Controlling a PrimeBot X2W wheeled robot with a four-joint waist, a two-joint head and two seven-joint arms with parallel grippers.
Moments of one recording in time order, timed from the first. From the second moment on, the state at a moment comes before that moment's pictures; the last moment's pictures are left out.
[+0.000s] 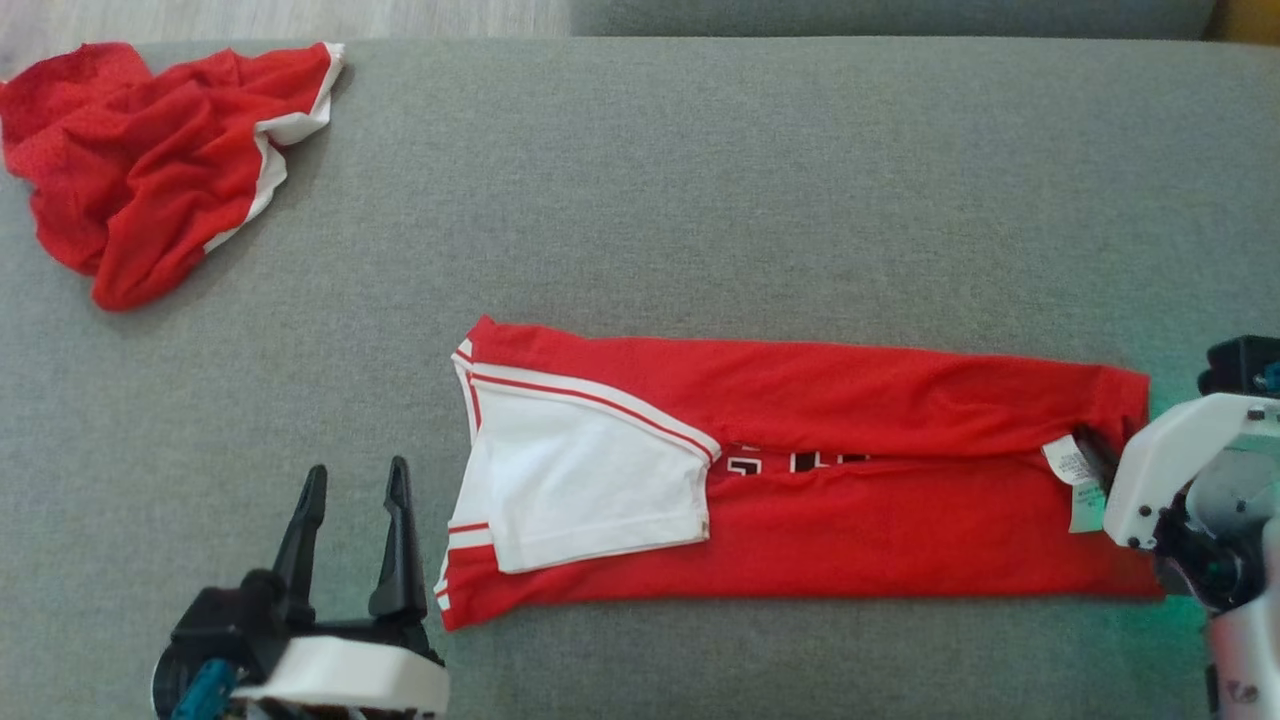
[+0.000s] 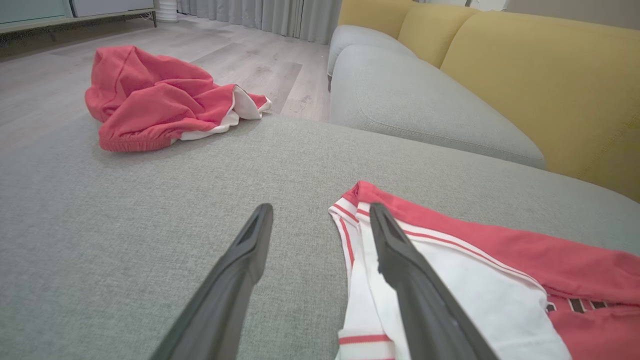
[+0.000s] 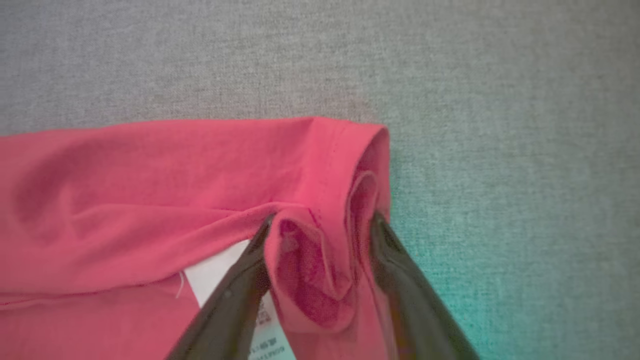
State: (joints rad) left arm 0.04 0.35 -0.47 -0.09 -0.61 0.32 -0.16; right arm -0.24 -0.19 -0.16 0.33 0.25 0.13 0.73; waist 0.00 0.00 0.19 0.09
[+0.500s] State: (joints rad) left arm 0.02 0.36 -0.48 -0.09 -0.61 0.33 -0.15; right arm -0.24 -0.23 -0.16 0.28 0.28 0.13 0.68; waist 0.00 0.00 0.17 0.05
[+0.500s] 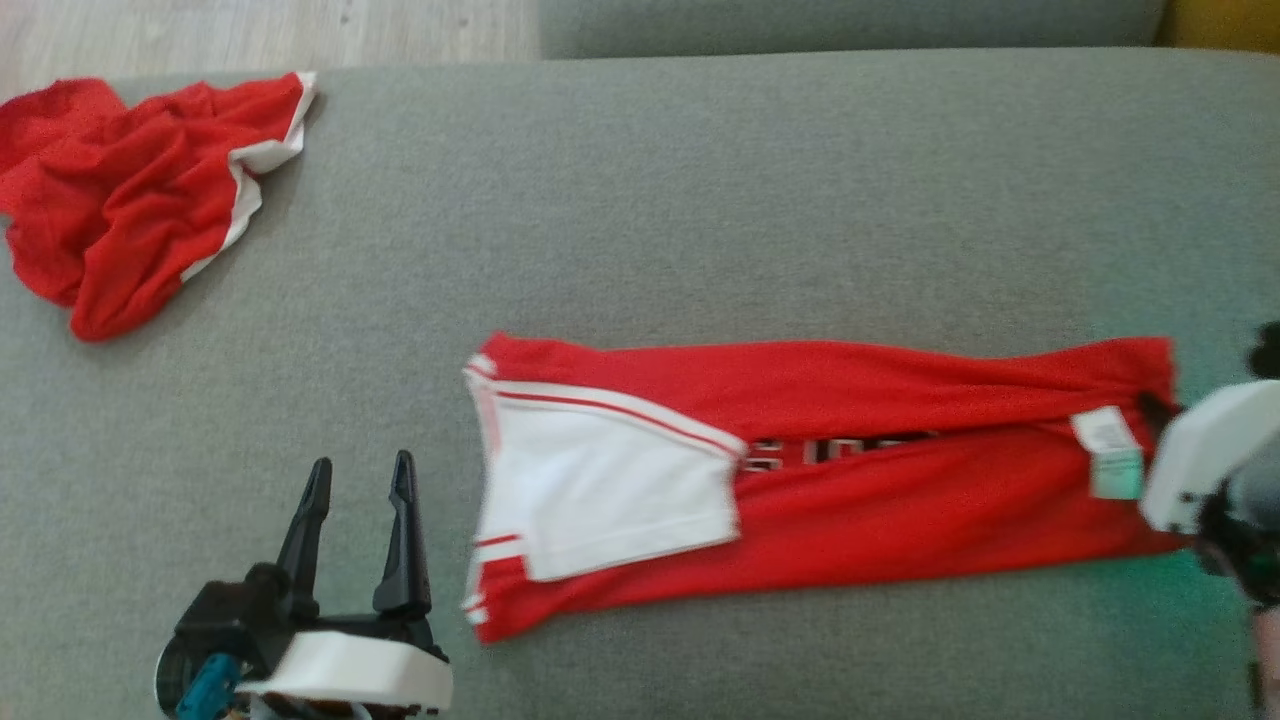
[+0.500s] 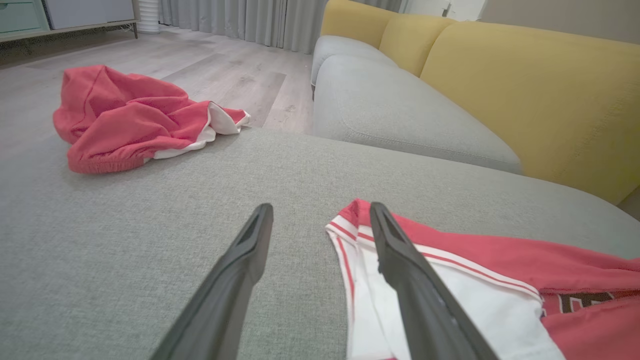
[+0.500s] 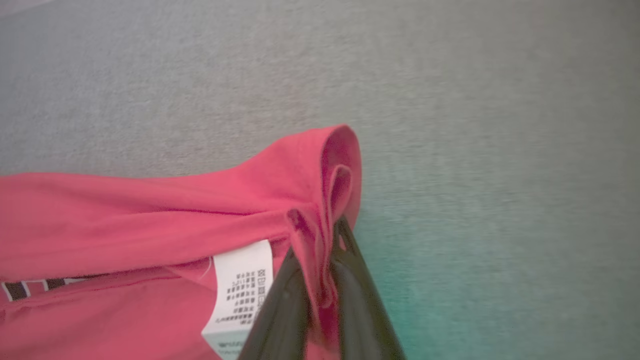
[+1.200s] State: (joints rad) left arm 0.04 0.37 -0.51 -0.07 -0.62 0.32 -0.14; right arm -0.09 -0.10 -0.02 -0.03 0.49 0.13 0.74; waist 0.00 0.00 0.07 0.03
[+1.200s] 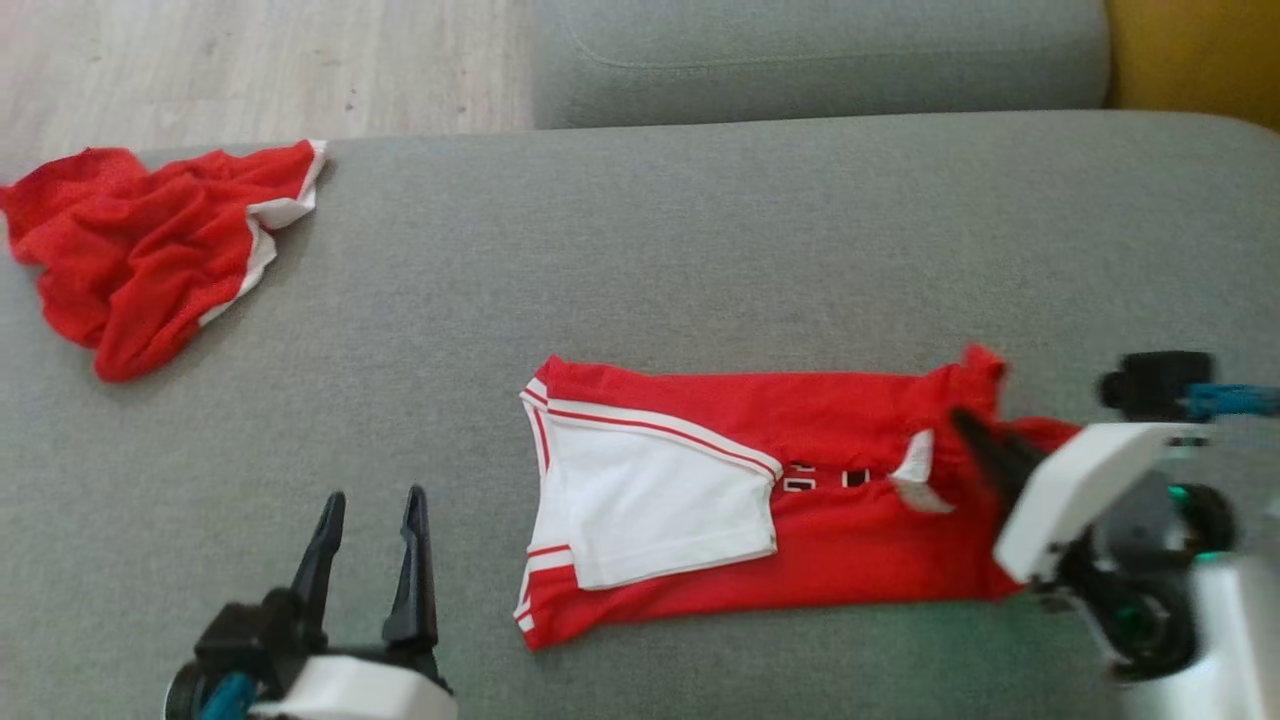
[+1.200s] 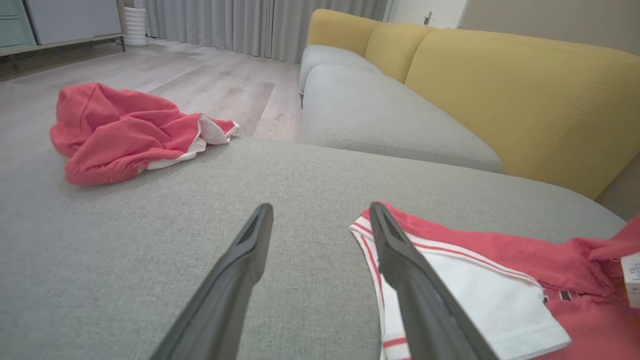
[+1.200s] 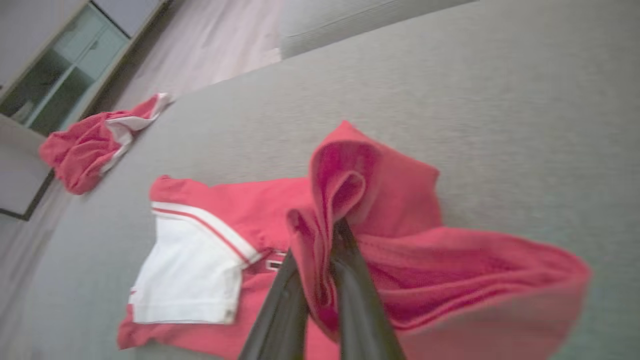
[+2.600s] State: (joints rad) left arm 0.01 0.31 -0.56 0.02 -0.63 0.29 -0.17; right arm -0.58 -0.06 0.63 0.59 0.83 0.13 0.10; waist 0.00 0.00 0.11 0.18
